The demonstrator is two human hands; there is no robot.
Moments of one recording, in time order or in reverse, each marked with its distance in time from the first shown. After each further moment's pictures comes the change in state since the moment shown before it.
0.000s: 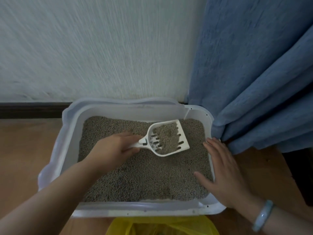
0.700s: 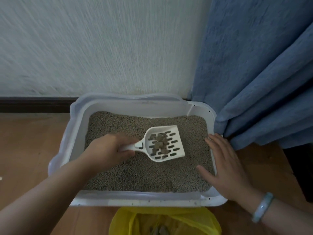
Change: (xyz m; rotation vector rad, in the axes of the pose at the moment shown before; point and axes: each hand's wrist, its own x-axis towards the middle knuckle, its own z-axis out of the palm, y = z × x) left_hand -0.023 -0.010 -0.008 -0.049 -0.040 -0.077; right_hand 0.000 0.002 0.003 -0.031 0.020 -0.021
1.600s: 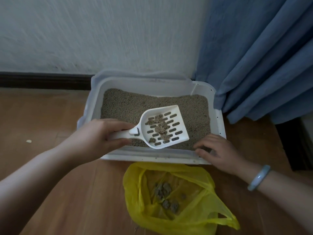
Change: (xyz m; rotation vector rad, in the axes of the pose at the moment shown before) left_hand -0.105 0.030 -0.033 -0.071 0.090 0.127; right_hand -0.028 -0.019 -0.014 0.374 -0.158 -0.225
